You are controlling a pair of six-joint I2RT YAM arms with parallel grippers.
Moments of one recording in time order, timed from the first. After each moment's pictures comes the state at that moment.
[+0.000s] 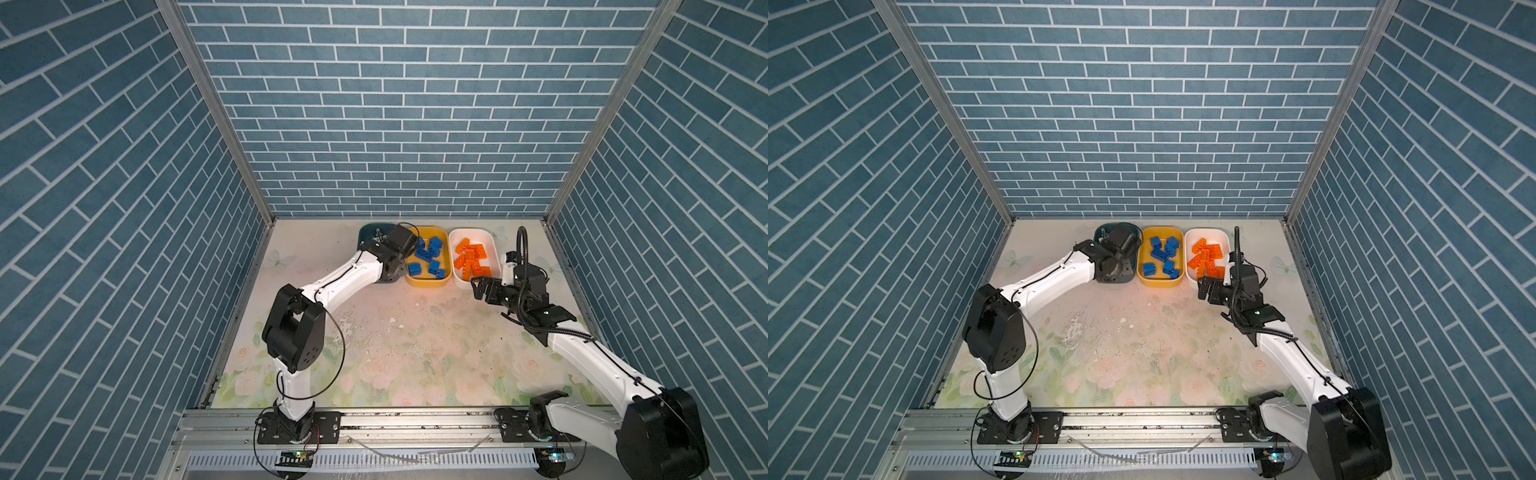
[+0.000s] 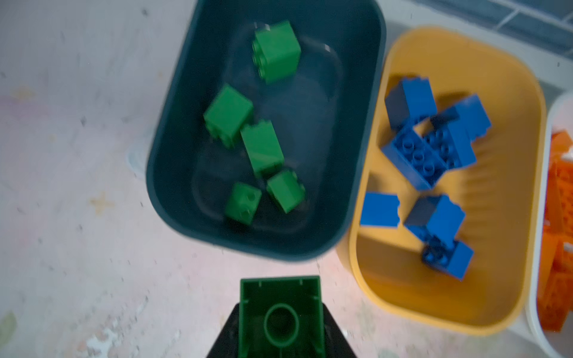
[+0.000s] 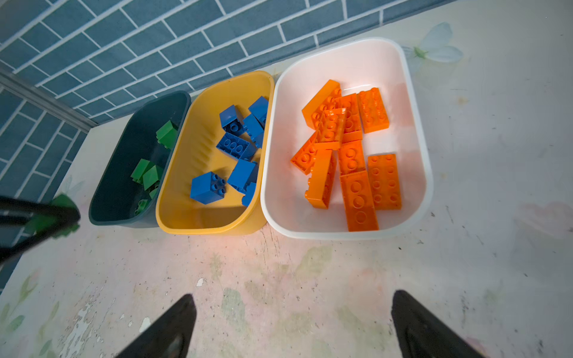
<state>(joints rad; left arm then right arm) -0.60 1.89 1.61 -0.78 -0.34 -0.78 0.33 1.15 0.69 -0.13 -0.09 0.38</state>
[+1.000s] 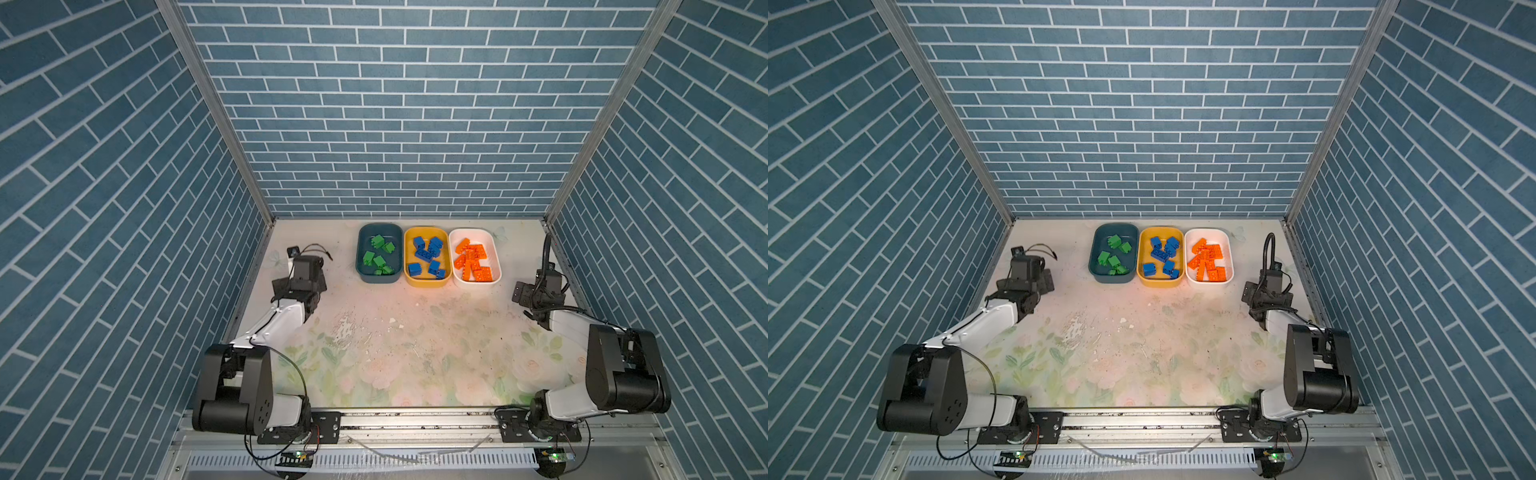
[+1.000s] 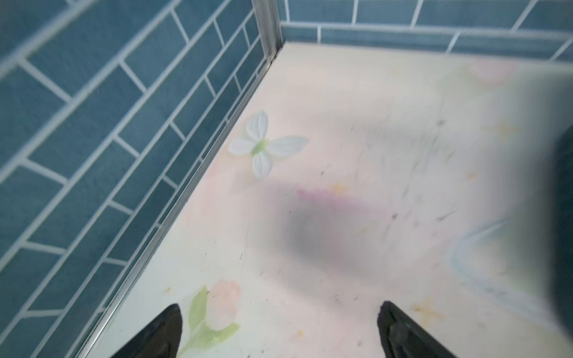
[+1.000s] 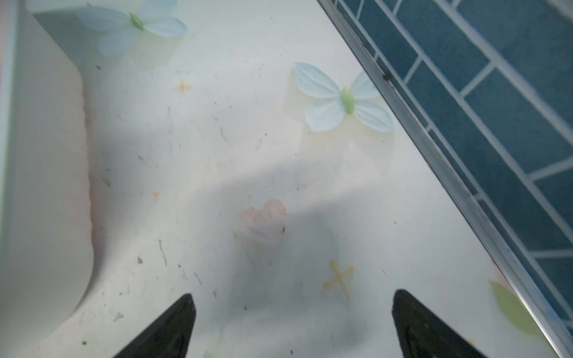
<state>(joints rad) -0.07 1.40 0.70 -0.07 -0.51 -0.20 -0.05 1.48 0.58 0.21 0.20 0.12</state>
